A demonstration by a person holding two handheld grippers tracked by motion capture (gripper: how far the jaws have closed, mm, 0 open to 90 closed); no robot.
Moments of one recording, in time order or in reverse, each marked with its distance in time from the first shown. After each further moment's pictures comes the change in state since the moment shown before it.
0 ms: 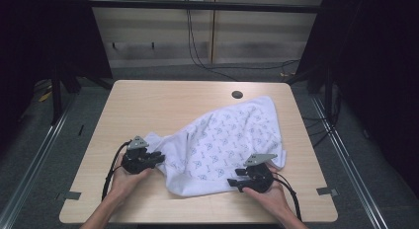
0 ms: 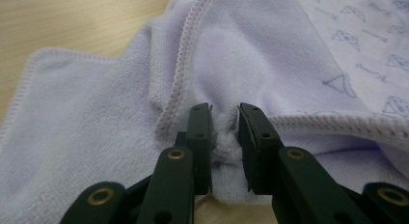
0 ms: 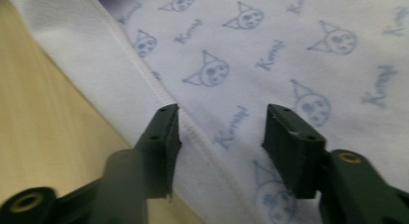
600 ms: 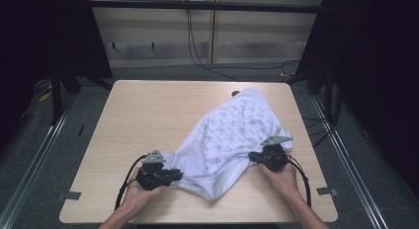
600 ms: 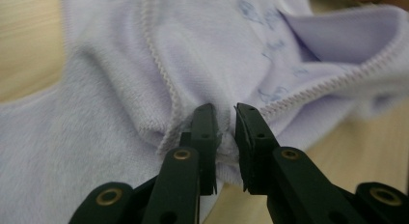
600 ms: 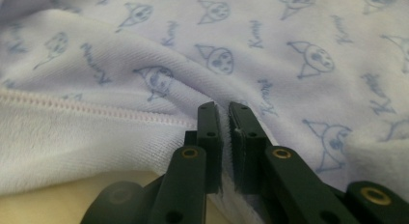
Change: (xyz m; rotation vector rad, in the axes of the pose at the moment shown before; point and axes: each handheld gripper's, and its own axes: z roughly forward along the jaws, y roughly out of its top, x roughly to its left) left arm -0.074 -0.003 0.005 0.055 -0.227 0.055; right arm -0.084 0.003 -0.009 -0.010 -0.161 0.135
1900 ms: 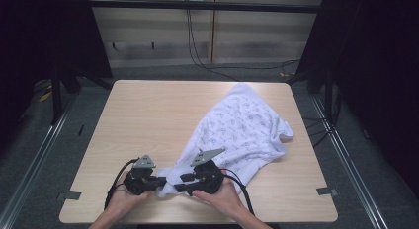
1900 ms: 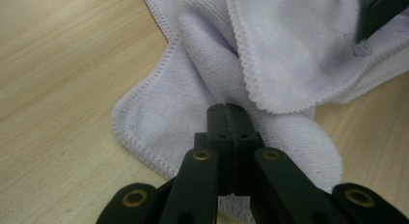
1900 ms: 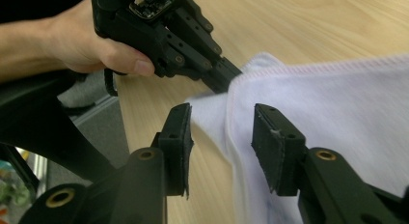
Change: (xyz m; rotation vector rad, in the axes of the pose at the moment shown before) left arm 0.023 -0.022 -0.025 0.106 0.068 -0.008; right arm 0.204 0.062 0.029 -0.006 0.491 -0.165
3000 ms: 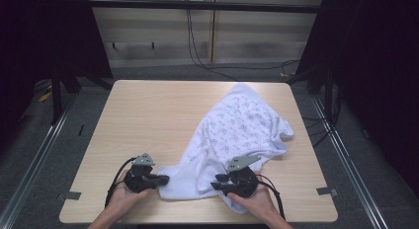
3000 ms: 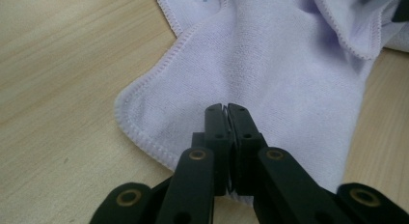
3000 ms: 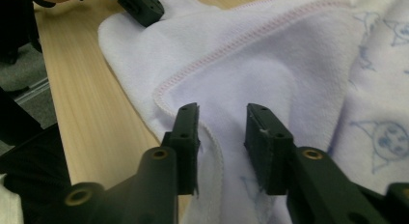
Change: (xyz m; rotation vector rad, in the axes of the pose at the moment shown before) left arm 0.006 0.001 0.001 -0.006 -0.026 -0.021; right arm -0.034 -0.058 -0.063 0.018 -0.179 -0.027
